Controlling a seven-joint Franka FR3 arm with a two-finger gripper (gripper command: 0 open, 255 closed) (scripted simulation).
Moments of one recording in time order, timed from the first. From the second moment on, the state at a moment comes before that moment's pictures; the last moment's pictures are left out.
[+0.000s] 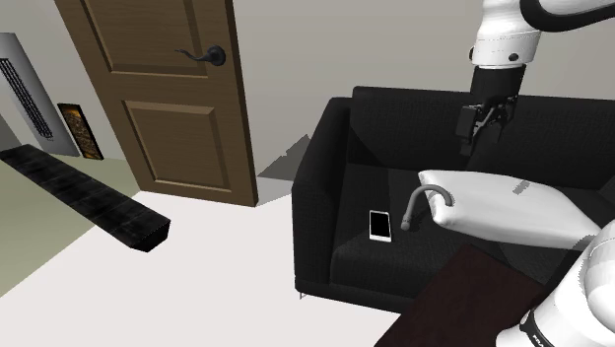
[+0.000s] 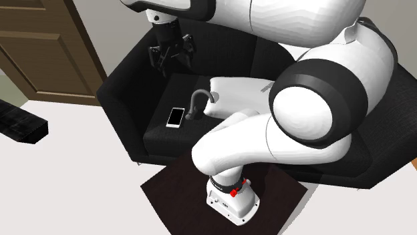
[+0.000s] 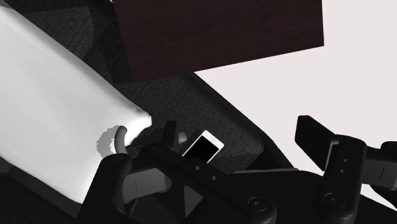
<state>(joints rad) 0.00 -0.78 -0.04 -2.35 -0.08 1.45 0.14</state>
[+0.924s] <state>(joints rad) -0.05 -0.71 -0.29 -2.59 -0.25 1.85 -0.15</state>
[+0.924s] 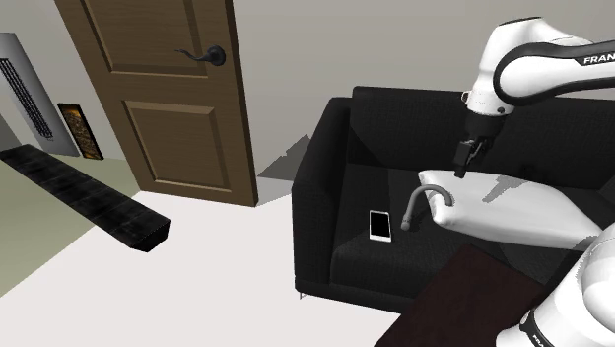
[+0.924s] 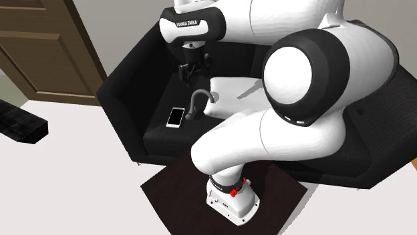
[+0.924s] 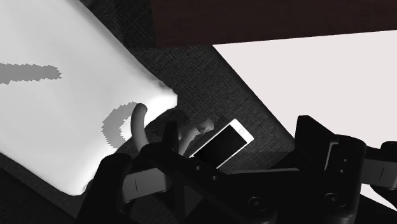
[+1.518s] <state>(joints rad) -0.04 -0.46 -0.53 -2.61 -0.29 2.21 -0.39</state>
